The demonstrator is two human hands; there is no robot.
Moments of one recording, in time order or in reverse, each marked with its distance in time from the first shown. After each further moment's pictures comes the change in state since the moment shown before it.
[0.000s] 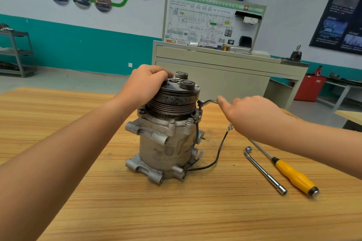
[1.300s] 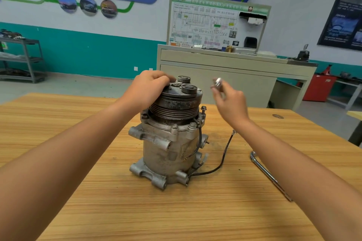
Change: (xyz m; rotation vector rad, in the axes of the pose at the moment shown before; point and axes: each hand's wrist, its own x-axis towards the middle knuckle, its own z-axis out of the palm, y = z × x) left_hand -0.002 0.006 -0.002 0.004 -0.075 -0.035; right_hand 0.079 -0.016 0.055 1.126 0.720 0.407
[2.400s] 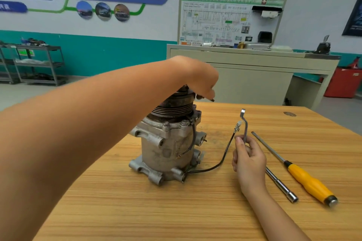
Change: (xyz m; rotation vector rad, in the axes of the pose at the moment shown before) left_hand 0.054 0.080 0.064 1.247 -0.599 0.338; right_hand -0.134 0.004 -0.008 0.746 0.135 0.691
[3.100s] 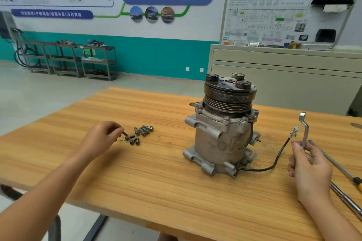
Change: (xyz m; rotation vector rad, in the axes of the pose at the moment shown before) left_hand -0.254 -0.110 0.241 -0.756 0.486 -0.912; right_hand 0.002 0.005 0.000 -0.022 0.032 0.027
